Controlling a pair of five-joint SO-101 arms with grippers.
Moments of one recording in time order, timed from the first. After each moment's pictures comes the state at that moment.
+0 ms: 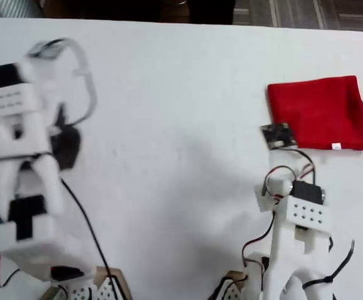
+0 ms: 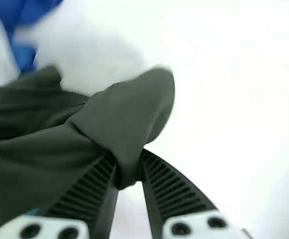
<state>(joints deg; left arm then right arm) -18.0 6.0 -16.8 101.3 -18.9 12.6 -42.9 61.6 60.5 27.6</state>
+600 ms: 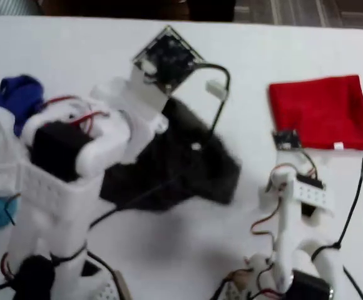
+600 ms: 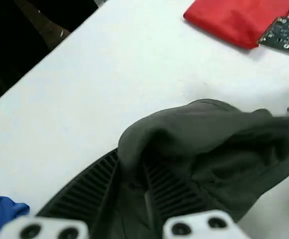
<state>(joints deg) 20.9 -20.7 -21.3 96.8 -18.1 15.4 -23.8 61.6 50.4 24.8</state>
